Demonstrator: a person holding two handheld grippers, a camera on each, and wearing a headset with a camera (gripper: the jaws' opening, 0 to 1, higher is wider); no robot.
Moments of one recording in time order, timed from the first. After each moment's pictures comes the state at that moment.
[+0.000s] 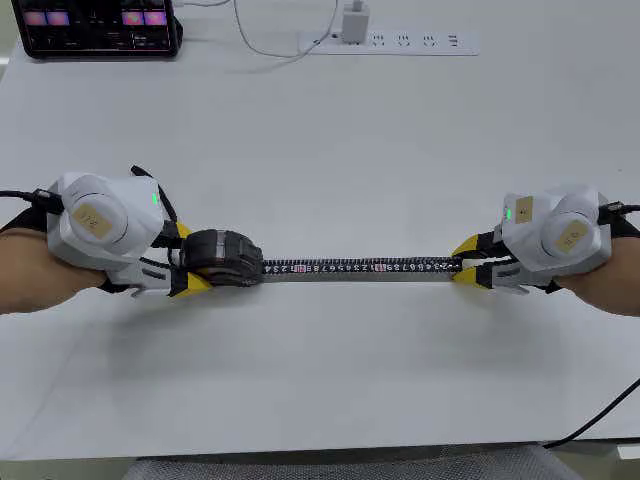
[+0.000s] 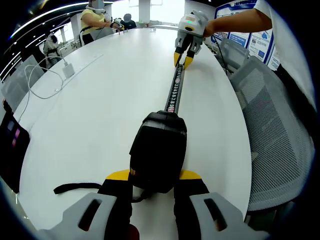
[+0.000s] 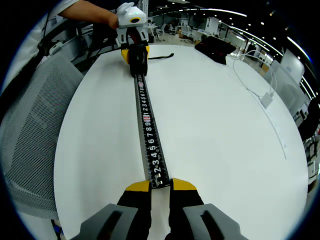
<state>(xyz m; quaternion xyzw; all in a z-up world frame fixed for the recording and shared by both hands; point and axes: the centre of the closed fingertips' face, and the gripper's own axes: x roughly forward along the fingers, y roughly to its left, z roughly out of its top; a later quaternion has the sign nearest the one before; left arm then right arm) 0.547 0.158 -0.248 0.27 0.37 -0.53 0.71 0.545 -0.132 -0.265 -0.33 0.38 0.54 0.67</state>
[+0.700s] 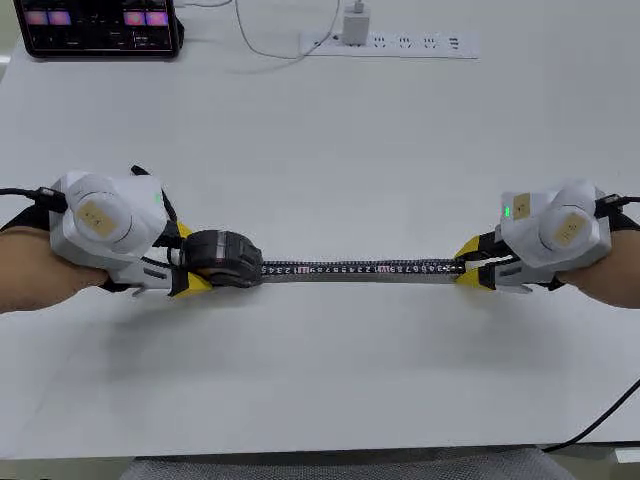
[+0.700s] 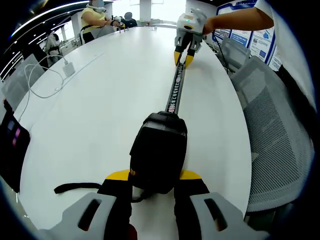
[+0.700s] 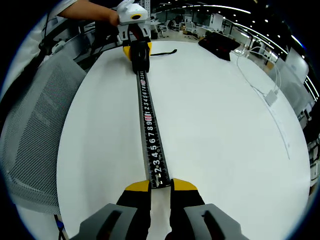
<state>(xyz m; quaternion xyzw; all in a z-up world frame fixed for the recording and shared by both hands) 0.548 0.158 -0.248 0.27 0.38 -0.53 0.71 0.546 -0.135 -0.266 -0.33 0.39 0.56 0.65</state>
